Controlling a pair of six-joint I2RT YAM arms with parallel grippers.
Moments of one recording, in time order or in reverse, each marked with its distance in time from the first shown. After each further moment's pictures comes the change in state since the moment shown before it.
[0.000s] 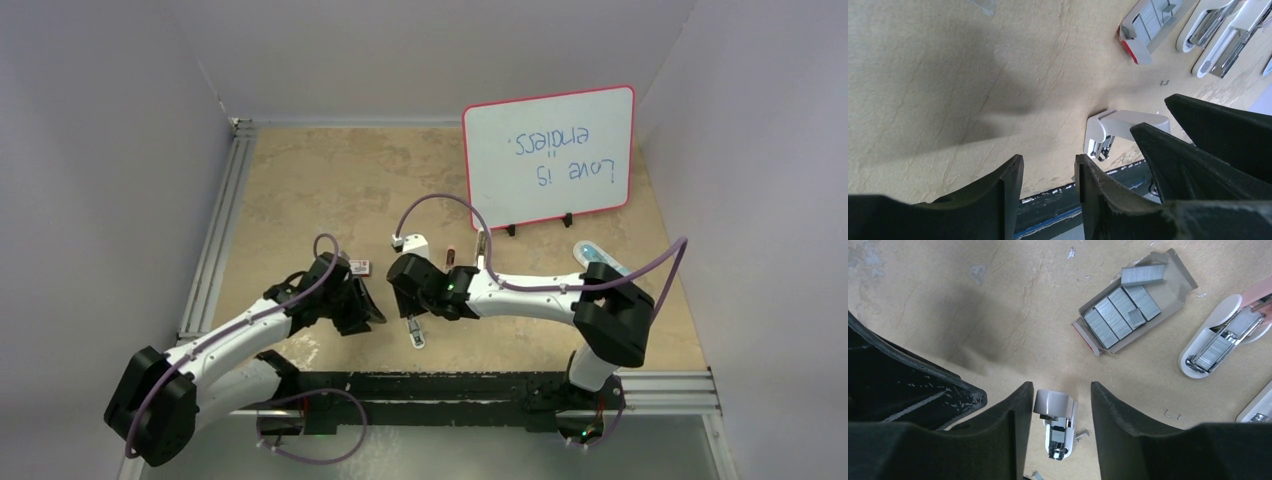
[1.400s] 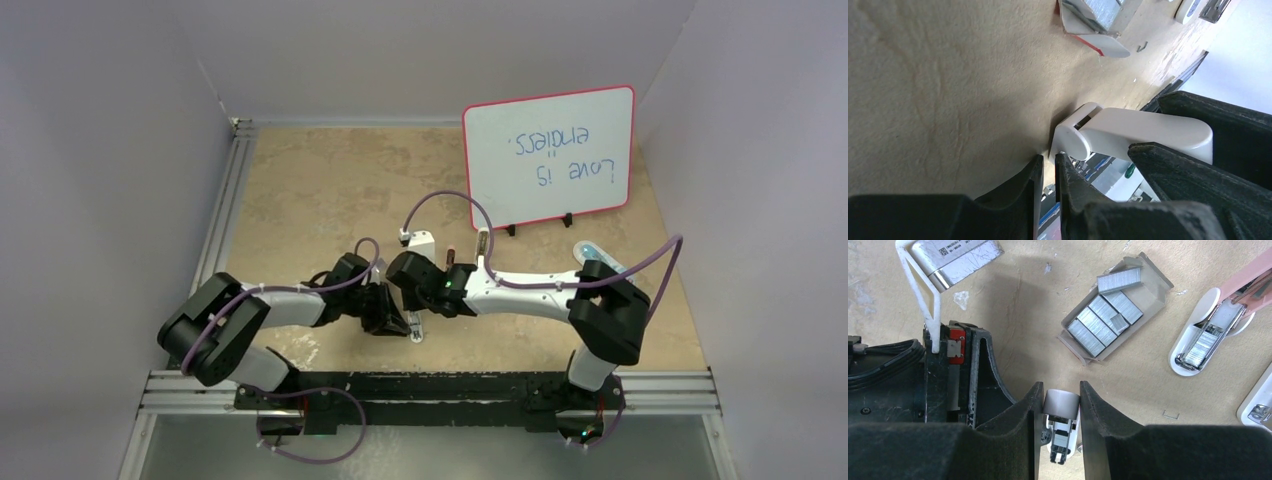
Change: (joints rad) left arm -0.026 0.447 -0.081 0.598 0.362 0.018; right arm -0.007 0.030 0.018 -0.016 0.059 0.103
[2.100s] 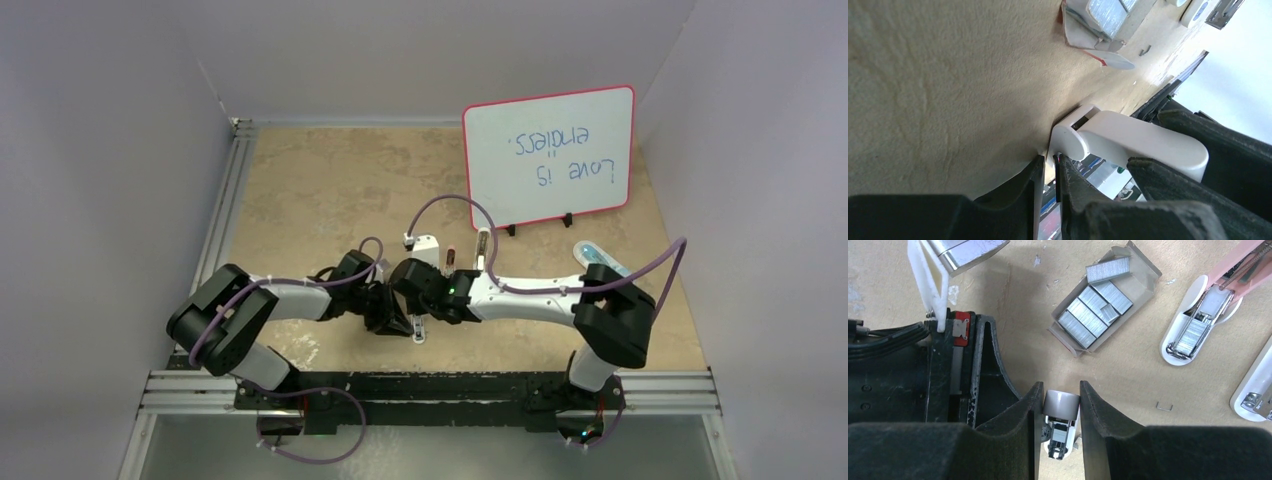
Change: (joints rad) left arm -0.010 0.067 0.050 -0.029 0.009 -0.019; right arm 0.016 -0.024 -0.042 0.002 0.019 0.029
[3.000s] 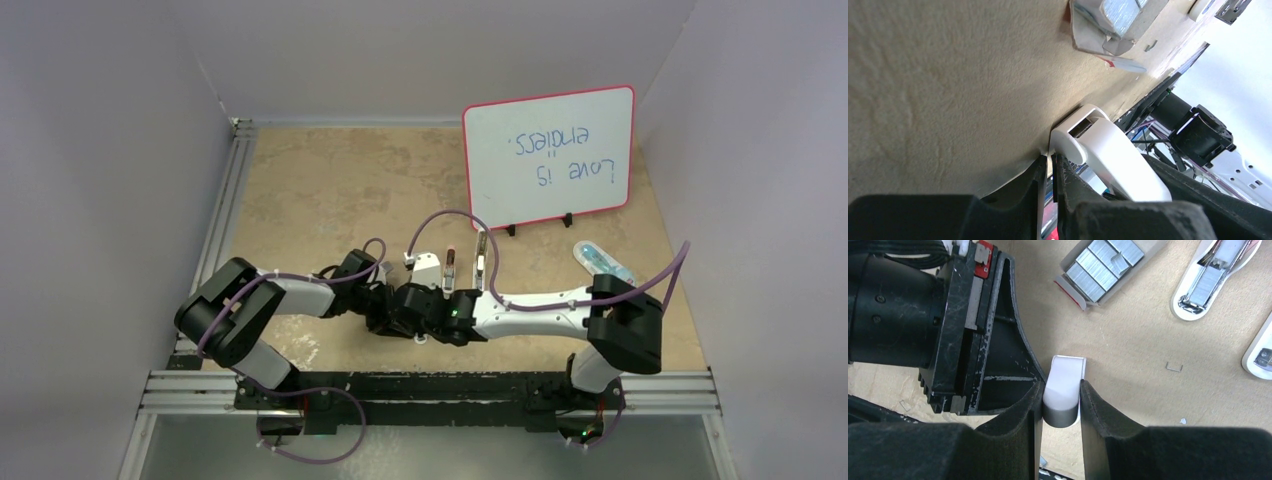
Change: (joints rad) left arm 0.001 0.056 0.027 -0.016 0.048 -0.003; right arm 0.126 -0.056 -0.062 -0.034 0.077 0.081
